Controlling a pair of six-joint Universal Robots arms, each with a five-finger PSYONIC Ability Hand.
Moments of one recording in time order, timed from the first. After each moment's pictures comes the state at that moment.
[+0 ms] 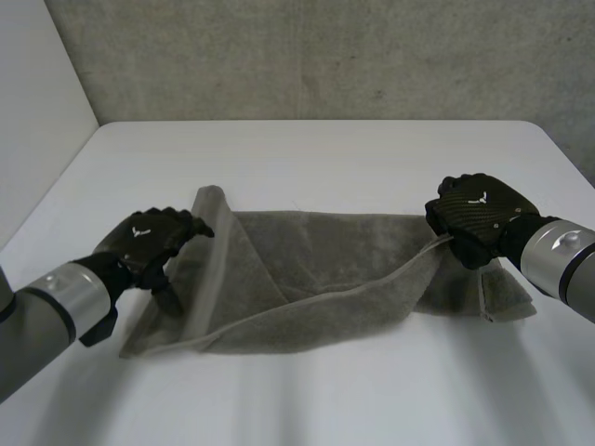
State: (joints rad) left arm 4.53 -1.71 -1.87 3.18 -1.16 3.36; right arm 1.76 -1.37 1.61 0.16 1.17 2.53; left_hand 0.33 0.29 0.23 0.23 0.08; right_hand 1.30 1.32 0.22 0.25 1.17
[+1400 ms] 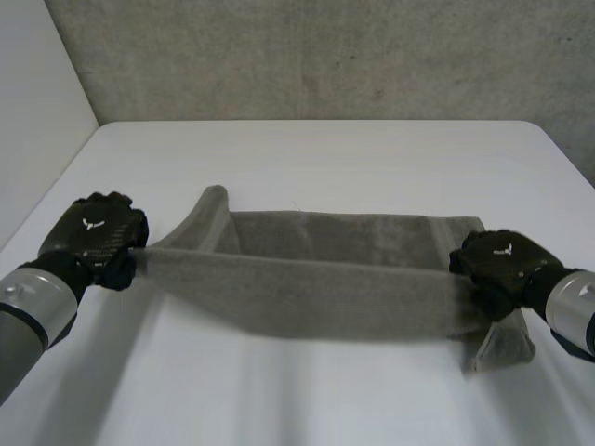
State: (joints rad) left arm 4.57 -1.55 -1.98 3.25 -1.35 3.45; right arm 1.65 -1.44 1.82 0.22 1.17 2.55; left_hand 1.28 1.32 0.23 0.23 1.14; right_hand 1.30 1.32 0.22 0.25 1.17
